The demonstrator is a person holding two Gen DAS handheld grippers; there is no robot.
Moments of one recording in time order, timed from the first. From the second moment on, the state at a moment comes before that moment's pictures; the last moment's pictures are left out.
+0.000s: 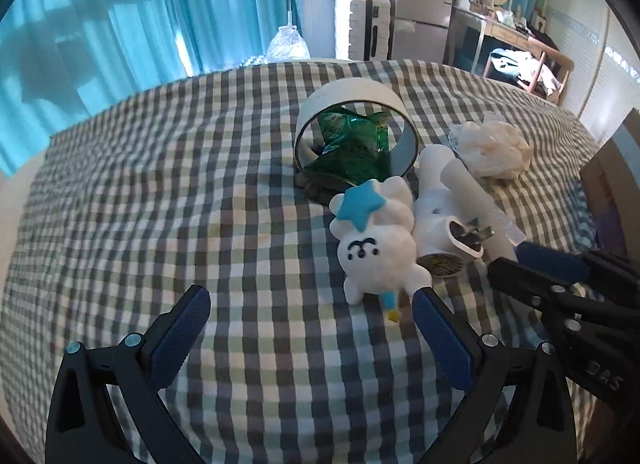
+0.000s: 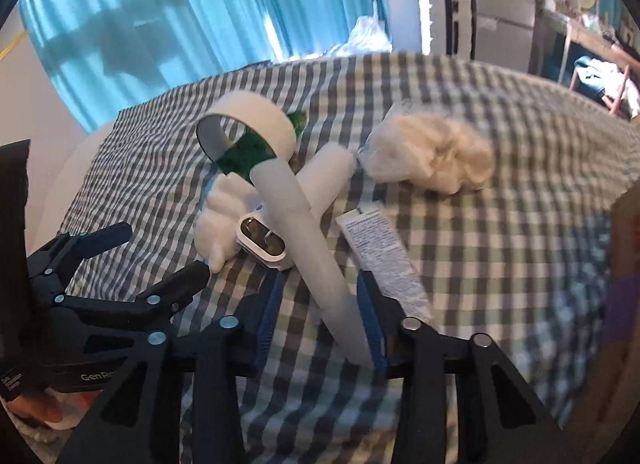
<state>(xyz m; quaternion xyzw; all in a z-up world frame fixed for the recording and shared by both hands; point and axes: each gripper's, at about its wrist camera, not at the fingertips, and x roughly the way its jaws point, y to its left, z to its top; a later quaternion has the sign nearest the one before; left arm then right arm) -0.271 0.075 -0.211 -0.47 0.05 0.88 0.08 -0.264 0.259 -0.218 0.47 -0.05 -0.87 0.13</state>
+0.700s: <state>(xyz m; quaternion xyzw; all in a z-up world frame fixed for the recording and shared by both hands) -0.329 0.093 -0.226 -0.48 0.05 0.87 0.13 -0.238 0.295 -0.216 0.46 -0.13 -0.87 0.10</state>
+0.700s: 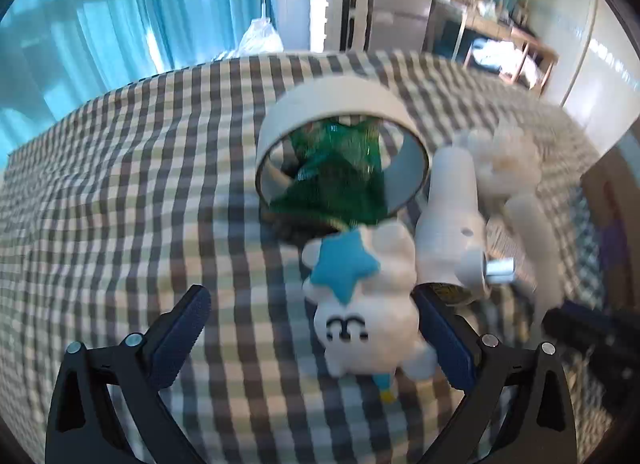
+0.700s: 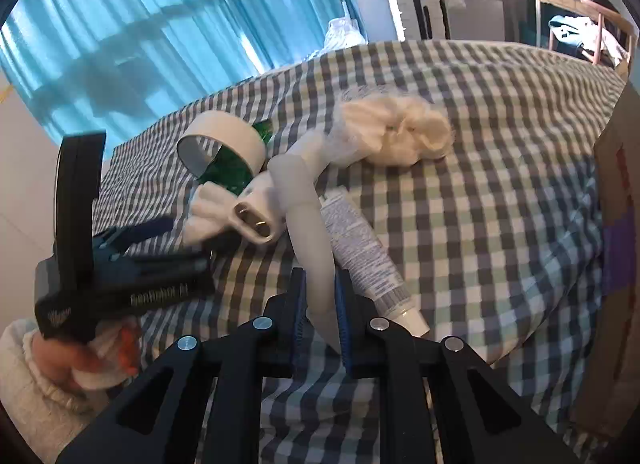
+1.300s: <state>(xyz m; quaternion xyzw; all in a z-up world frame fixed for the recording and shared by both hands) -0.254 0.055 -0.202 -0.49 0.01 0.86 0.13 -0.231 0.265 -0.205 0.48 -0.14 -0.86 0.10</state>
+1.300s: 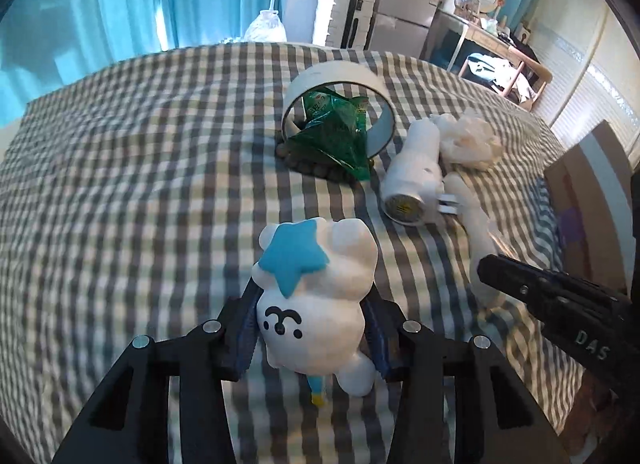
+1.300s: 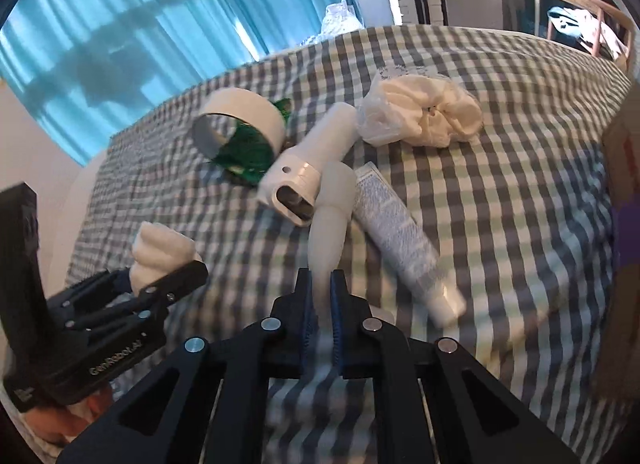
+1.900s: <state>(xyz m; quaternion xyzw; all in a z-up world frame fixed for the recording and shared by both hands) -0.149 0.037 -0.099 -0.44 -0.01 0.89 0.13 -0.117 0.247 -0.118 0.43 -0.16 -0.88 0.12</state>
